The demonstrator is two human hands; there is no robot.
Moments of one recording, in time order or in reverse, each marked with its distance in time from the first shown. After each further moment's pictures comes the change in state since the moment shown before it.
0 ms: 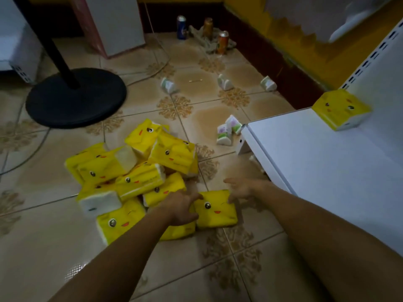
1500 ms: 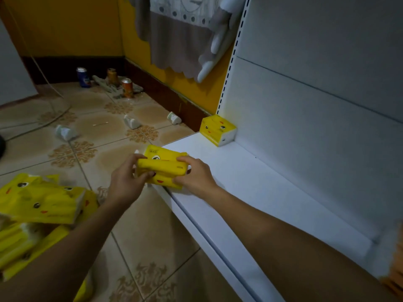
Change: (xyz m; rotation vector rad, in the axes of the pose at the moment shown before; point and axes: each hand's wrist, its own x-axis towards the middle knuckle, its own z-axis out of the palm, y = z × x) left_hand 0.071 0.148 -0.087 -0.715 0.865 0.145; right_hand -0.133 0.083 -0.063 0.453 0.920 -0.204
